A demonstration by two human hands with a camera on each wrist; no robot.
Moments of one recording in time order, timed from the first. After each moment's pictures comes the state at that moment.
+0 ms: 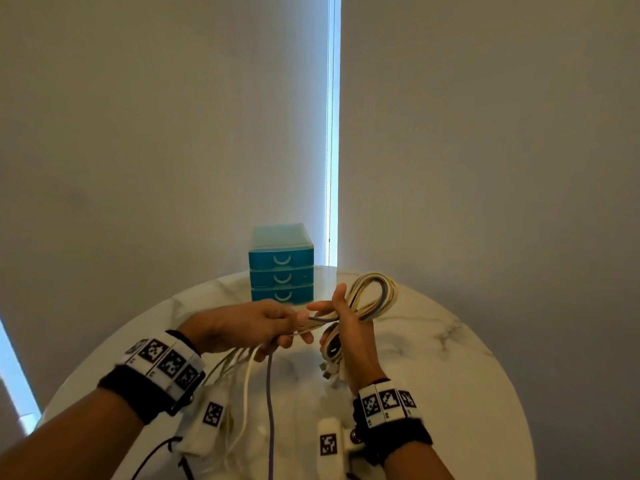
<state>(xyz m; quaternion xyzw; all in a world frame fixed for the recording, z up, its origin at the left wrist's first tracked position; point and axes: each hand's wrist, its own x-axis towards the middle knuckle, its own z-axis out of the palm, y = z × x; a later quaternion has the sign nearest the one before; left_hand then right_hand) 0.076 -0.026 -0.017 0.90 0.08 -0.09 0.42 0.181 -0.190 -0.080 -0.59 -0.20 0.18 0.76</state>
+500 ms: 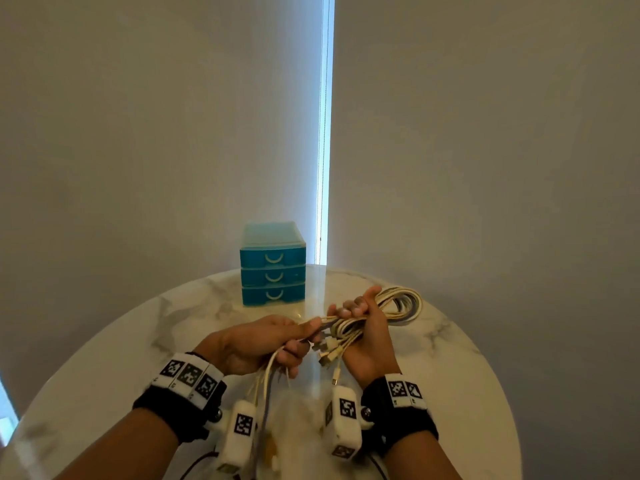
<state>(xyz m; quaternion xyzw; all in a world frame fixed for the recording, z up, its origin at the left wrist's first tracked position) 0.094 -0.041 -0.056 0.70 0.05 -0.14 0.70 0.197 -0.202 -0.080 -0.24 -0.08 0.25 0.93</state>
